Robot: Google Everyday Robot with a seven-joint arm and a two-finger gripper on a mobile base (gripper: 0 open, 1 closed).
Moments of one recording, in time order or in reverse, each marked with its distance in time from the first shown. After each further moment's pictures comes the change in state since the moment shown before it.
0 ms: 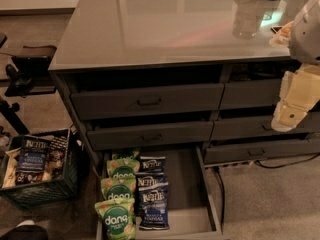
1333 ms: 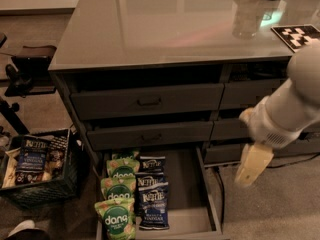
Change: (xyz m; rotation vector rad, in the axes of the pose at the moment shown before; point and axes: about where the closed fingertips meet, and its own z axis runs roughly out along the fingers) arm 0.032 0.052 0.181 -0.156 -0.059 0.077
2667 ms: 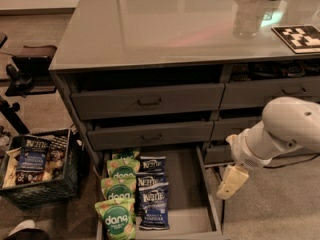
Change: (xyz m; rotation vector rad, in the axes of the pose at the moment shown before) arm 0.022 -0.005 0.123 -0.038 -0.085 0.071
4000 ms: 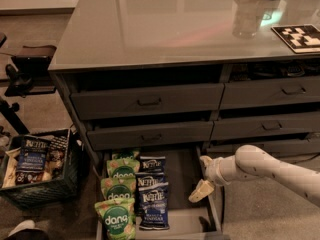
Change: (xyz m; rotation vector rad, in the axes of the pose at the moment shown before) arm 0.015 -0.049 0.235 -0.041 -0.327 0.047
